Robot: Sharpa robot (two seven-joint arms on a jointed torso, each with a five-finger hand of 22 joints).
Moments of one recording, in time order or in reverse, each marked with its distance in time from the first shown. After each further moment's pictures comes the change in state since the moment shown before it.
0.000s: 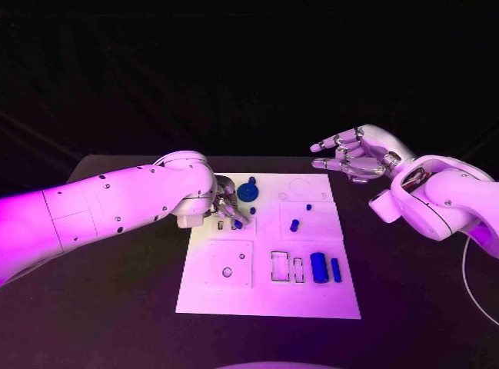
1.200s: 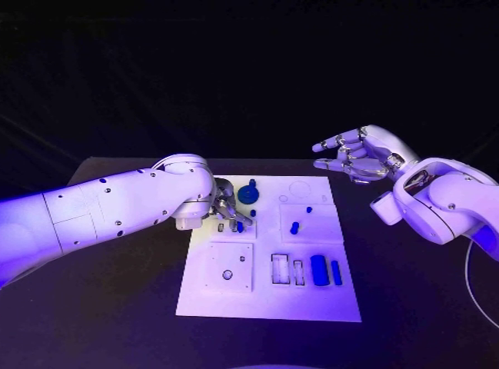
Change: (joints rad) left arm -0.002 -0.004 -0.003 -0.001 -0.040 0.010 -0.002; left_hand -0.288 -0.036 -0.130 0.126 0.007 0.054 0.007 0.006 -0.041 0.011 0.016 0.019 0.008 -0.002 0.016 0.000 -0.001 0.000 -0.005 0.006 -0.004 0.000; right arm 0.000 -0.013 0.002 0.019 0.001 -0.022 0.017; right_hand 0.000 0.000 -0.003 -0.003 0.000 0.000 0.000 0.000 0.001 0.000 0.000 0.000 0.000 0.000 0.000 0.004 0.000 0.000 0.004 -0.004 0.004 0.006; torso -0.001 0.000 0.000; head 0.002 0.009
